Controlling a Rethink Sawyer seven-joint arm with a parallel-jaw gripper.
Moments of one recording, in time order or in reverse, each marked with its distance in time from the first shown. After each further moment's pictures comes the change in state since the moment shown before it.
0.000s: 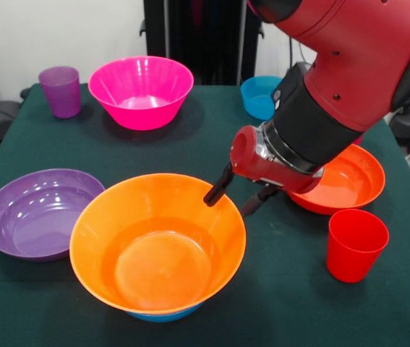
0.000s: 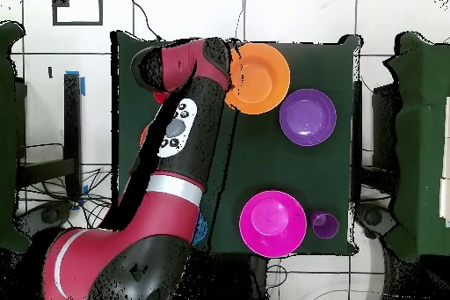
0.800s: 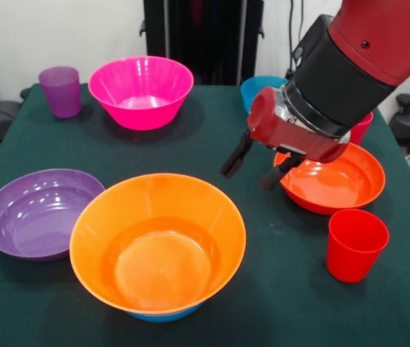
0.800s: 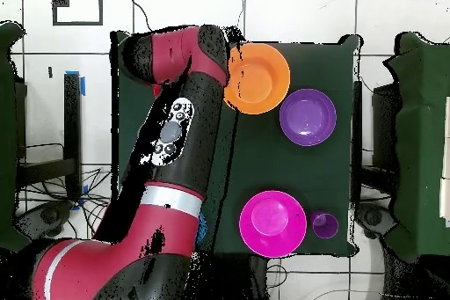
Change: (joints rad) arm 0.000 -0.082 0.035 -0.006 0.000 0.084 0.000
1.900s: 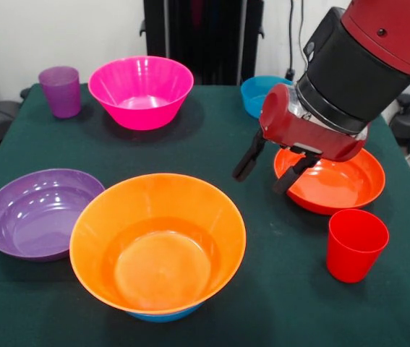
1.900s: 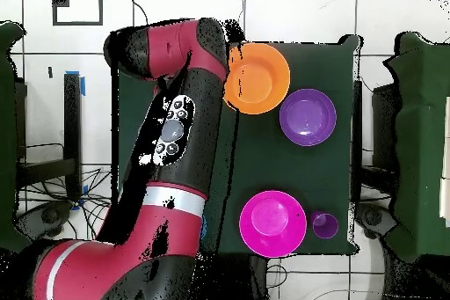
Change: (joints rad) arm -0.011 -0.016 0.028 -0.023 -0.001 0.001 0.000
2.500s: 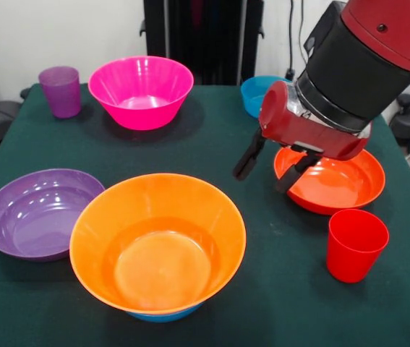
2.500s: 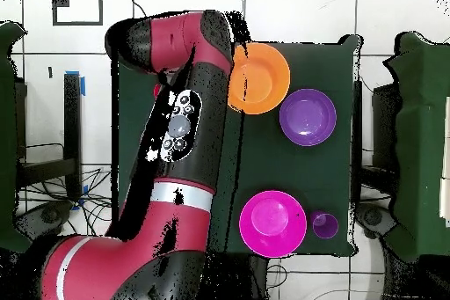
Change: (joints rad) arm -0.026 0.007 0.029 -0.064 -0.001 0.070 0.000
